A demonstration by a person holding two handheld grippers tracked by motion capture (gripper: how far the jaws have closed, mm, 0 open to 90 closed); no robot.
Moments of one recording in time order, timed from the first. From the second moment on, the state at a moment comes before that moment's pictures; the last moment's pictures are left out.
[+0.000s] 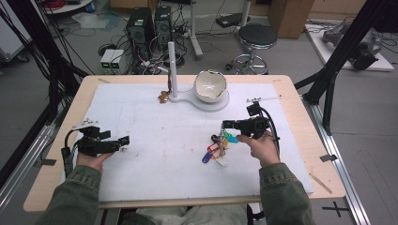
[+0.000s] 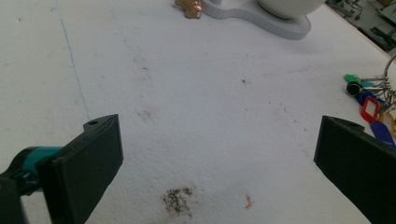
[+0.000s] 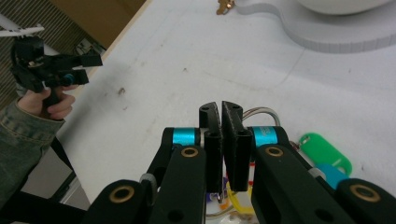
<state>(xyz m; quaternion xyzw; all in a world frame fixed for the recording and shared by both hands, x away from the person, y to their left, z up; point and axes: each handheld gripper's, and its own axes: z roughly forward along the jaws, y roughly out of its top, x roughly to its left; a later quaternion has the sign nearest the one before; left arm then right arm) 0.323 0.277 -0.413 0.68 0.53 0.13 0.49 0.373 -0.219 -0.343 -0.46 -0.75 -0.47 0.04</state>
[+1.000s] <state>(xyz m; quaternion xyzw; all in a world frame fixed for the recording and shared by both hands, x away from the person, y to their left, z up) 0.326 0.282 -0.414 0.67 0.53 0.12 0.50 0.421 -0.190 -0.277 -0.41 -0.76 -0.50 0.02</state>
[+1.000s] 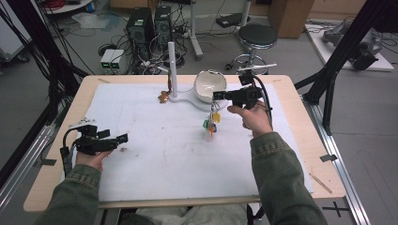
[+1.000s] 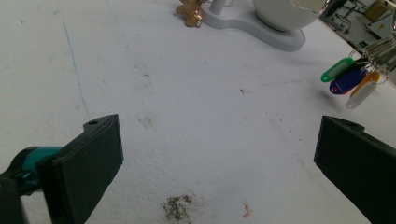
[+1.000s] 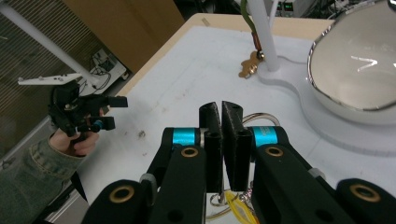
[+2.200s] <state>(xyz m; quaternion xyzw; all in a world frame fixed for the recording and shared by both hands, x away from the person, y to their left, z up) 0.325 0.282 -0.413 0.67 0.53 0.11 0.51 0.479 -0.130 -0.225 -0.36 -0.77 -0.53 0.02</state>
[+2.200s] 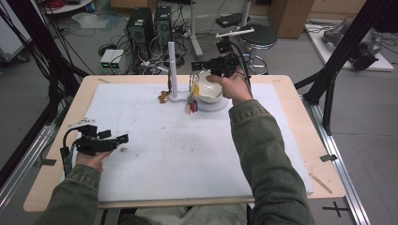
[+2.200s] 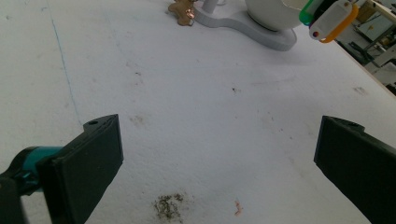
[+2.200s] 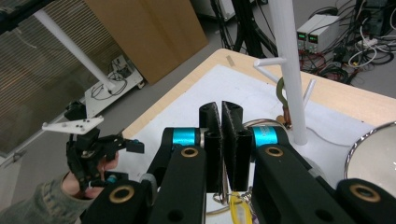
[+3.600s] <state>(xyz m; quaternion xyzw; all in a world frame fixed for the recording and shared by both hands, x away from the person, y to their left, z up) 0.327 0.283 -0.414 0.67 0.53 0.10 0.52 0.539 -0.072 -0.219 -0.39 -0.74 -0.54 0.03</state>
